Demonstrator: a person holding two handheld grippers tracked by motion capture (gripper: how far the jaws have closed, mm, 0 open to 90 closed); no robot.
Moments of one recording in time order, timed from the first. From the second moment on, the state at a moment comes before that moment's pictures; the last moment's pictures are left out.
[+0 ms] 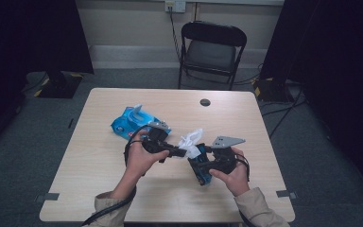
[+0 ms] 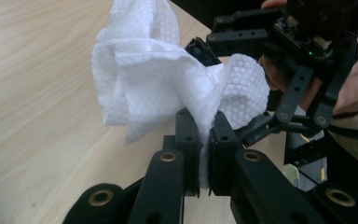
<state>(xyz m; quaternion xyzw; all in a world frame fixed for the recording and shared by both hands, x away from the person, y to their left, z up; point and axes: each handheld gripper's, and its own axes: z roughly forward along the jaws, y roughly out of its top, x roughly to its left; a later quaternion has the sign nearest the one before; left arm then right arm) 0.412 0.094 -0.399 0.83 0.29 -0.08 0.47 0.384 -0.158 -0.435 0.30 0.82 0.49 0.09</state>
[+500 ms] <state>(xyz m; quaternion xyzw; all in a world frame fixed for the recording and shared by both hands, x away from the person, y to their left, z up) 0.402 0.107 -0.412 0.84 0.30 -0.09 0.46 0.386 -0.162 -0.431 0.30 0.81 0.50 0.09</state>
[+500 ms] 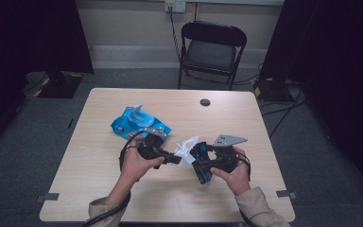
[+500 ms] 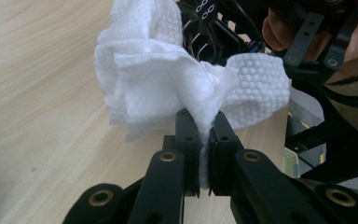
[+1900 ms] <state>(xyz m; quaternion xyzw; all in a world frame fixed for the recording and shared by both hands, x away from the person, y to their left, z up) 0.420 0.088 -0.391 0.83 0.29 -0.08 0.47 0.381 -0.157 -0.429 0.28 0.82 0.50 0.09</state>
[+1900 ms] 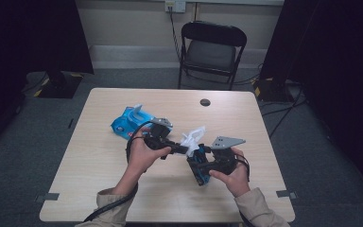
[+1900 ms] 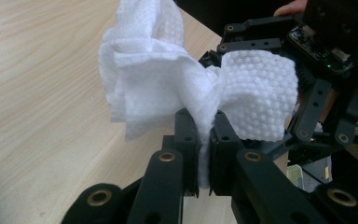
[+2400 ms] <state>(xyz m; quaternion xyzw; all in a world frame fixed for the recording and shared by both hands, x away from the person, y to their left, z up) 0.413 0.102 -0.399 0.83 0.30 -0.07 0.47 0.383 -0.161 -0.428 0.29 0.81 0.50 0.09</state>
